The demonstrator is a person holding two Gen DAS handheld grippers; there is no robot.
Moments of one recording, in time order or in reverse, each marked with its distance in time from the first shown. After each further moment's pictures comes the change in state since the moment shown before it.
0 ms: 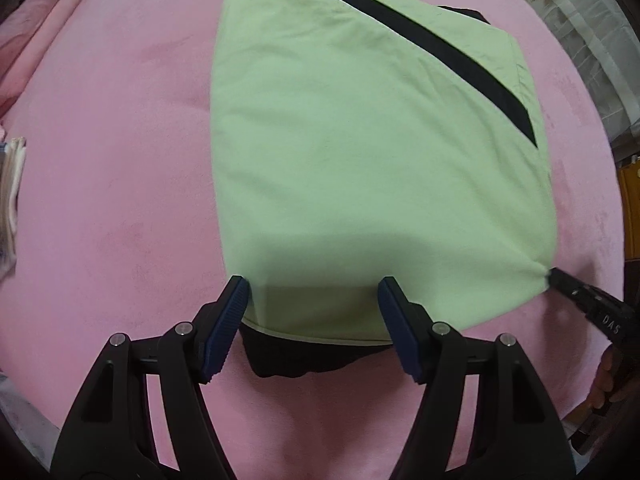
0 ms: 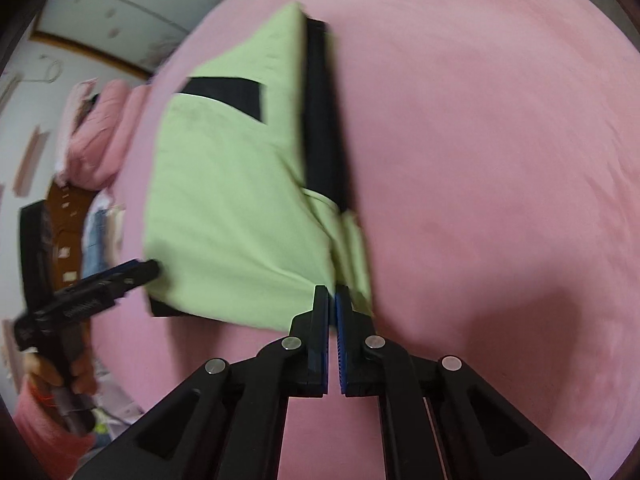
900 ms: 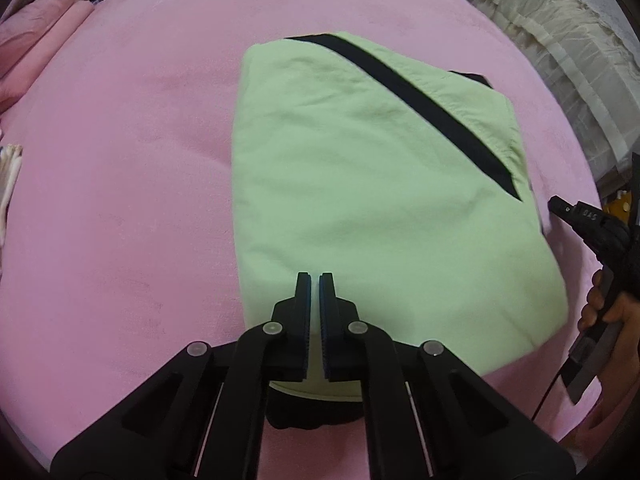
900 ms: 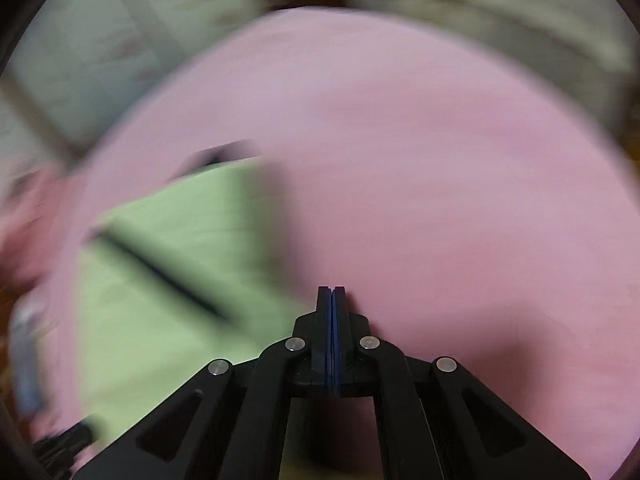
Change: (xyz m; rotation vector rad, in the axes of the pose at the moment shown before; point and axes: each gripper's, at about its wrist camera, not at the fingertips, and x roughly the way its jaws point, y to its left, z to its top) left arm -0.006 0.025 0.020 -0.043 -0.169 -0.097; right arm -0.080 -0.061 0.061 0.178 -0.400 -0.324
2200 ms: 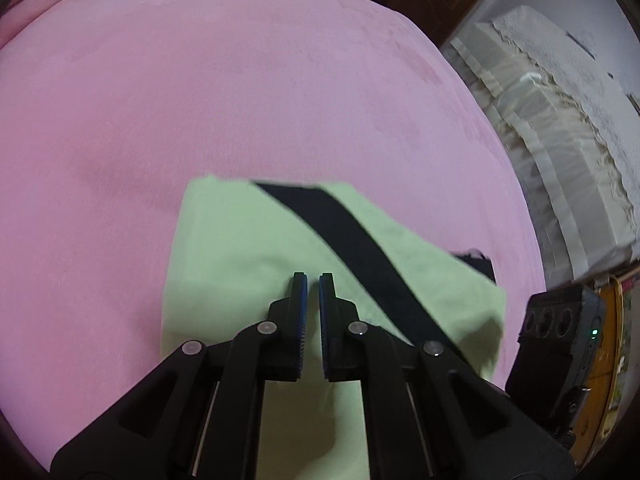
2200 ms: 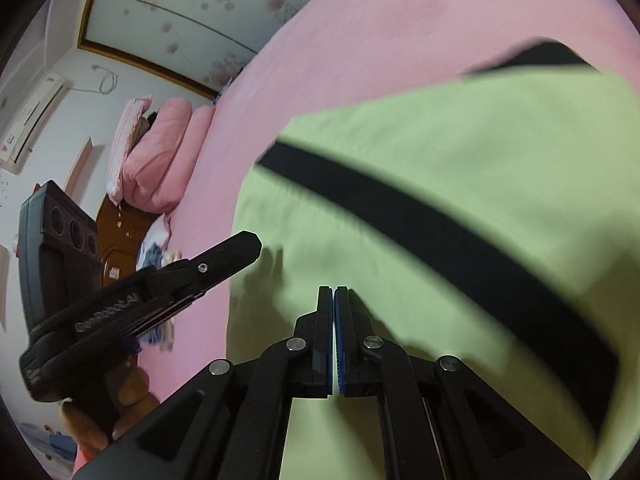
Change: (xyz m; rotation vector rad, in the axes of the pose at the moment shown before) left arm 0.070 0.025 0.154 -0.224 -0.148 -0.235; right arm 0.029 0.115 0.012 -0.172 0.297 0.698
